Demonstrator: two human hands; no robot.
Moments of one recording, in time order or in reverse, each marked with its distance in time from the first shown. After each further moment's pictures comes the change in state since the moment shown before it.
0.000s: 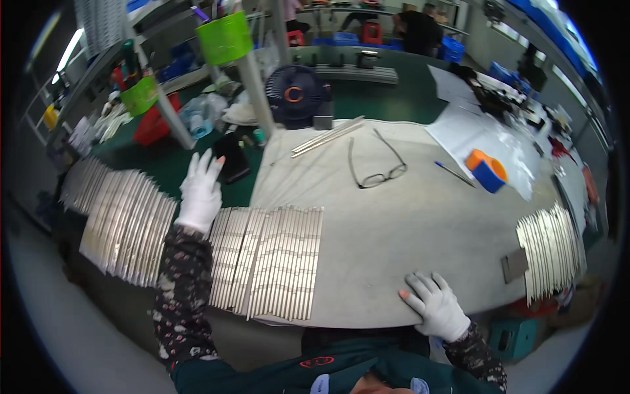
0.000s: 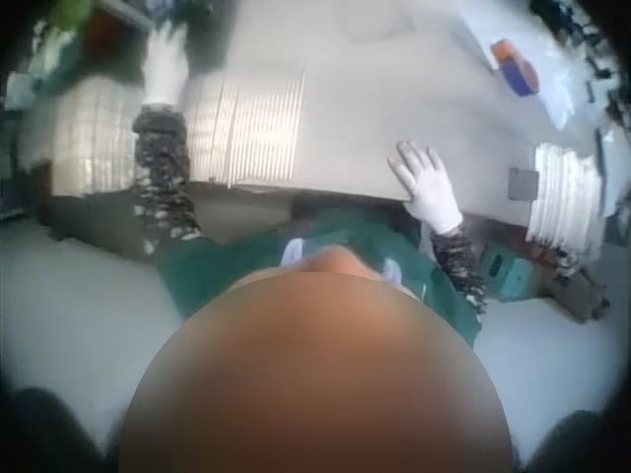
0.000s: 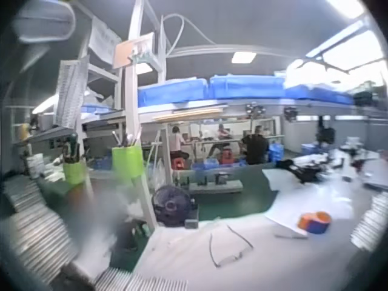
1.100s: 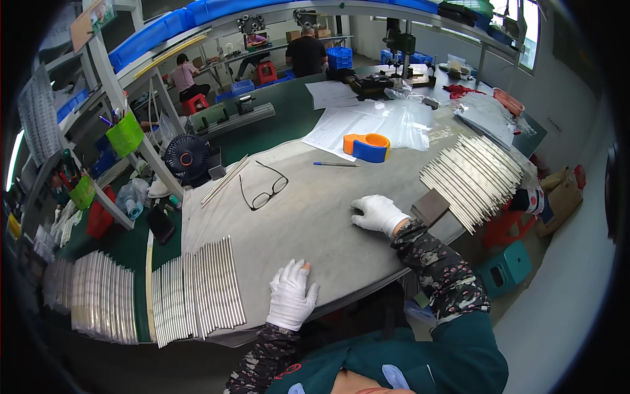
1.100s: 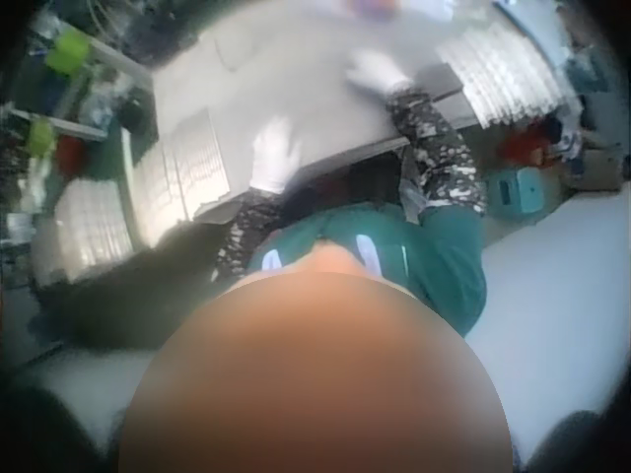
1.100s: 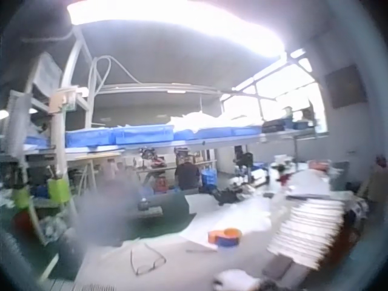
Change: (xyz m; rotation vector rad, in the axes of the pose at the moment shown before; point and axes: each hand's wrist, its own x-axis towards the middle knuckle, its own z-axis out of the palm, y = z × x) left_hand -0.135 0.281 0.007 -0.566 -0.202 0.348; right_hand -0.004 0.108 -0.017 0.148 0.130 0.626
